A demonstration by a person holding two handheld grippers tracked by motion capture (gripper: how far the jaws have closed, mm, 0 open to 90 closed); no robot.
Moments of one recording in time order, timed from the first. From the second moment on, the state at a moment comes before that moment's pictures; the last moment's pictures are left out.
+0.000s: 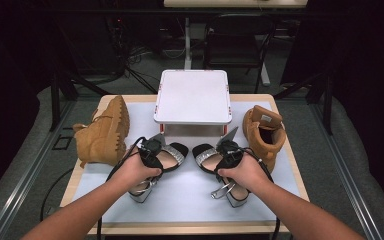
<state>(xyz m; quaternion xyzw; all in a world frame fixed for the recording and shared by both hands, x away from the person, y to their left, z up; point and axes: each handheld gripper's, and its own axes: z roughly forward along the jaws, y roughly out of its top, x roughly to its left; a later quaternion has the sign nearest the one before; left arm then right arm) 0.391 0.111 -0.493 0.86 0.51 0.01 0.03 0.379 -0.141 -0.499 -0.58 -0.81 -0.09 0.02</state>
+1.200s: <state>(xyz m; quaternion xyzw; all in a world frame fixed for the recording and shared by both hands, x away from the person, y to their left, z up) 0.421 0.095 -0.510 0.83 0.55 0.02 0.05 0.414 -0.129 -0.508 -0.60 -0.80 -0.08 -0.01</state>
